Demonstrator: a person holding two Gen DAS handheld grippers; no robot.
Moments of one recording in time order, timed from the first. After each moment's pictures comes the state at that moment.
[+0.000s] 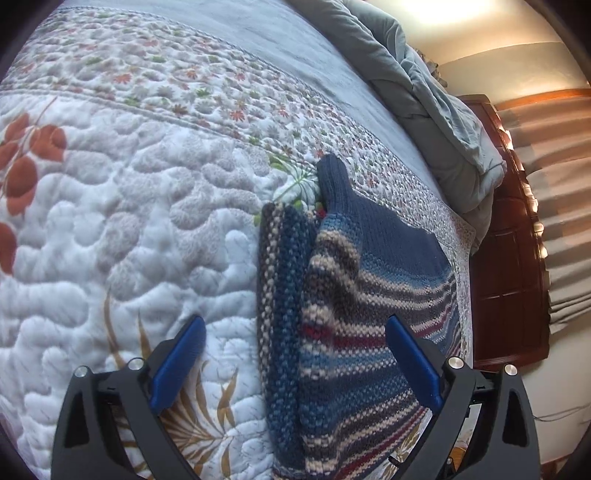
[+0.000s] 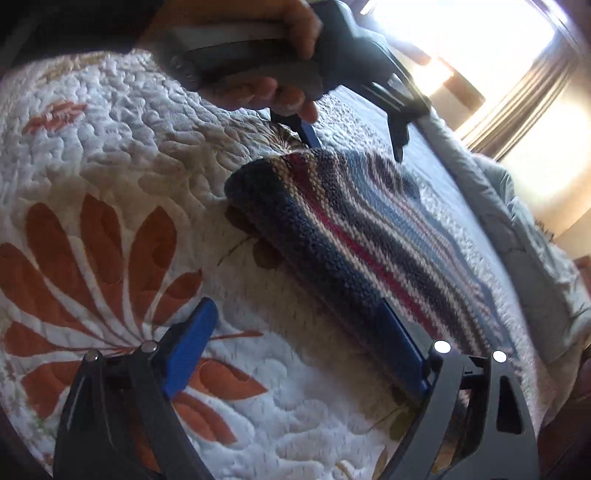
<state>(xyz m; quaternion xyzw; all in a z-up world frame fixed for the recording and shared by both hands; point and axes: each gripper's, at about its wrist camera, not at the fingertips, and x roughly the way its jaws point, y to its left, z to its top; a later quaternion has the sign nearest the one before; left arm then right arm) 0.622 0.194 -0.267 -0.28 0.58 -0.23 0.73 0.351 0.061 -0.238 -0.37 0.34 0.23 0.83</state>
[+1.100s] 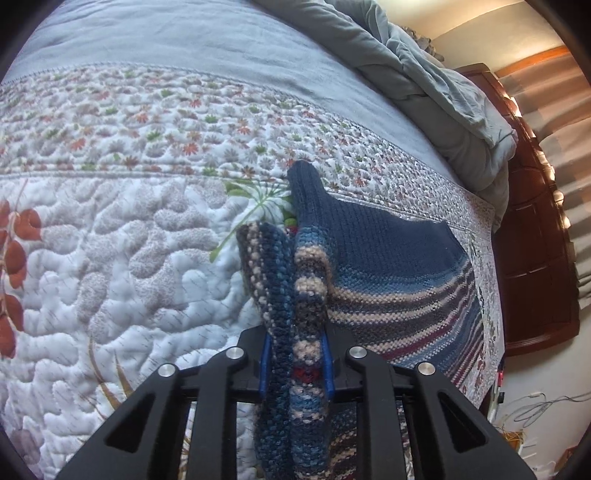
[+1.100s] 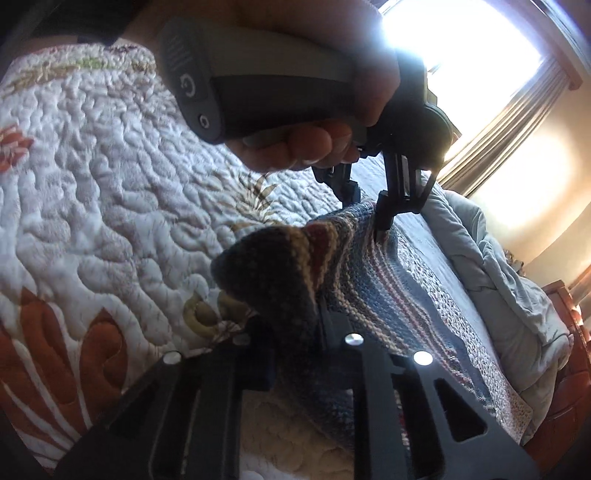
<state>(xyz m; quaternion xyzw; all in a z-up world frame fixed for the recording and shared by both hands) 0.643 0.154 -0.230 -0.20 0.59 -0.22 0.75 0.396 0.090 -0.225 -0.38 0.27 0.20 0.86</state>
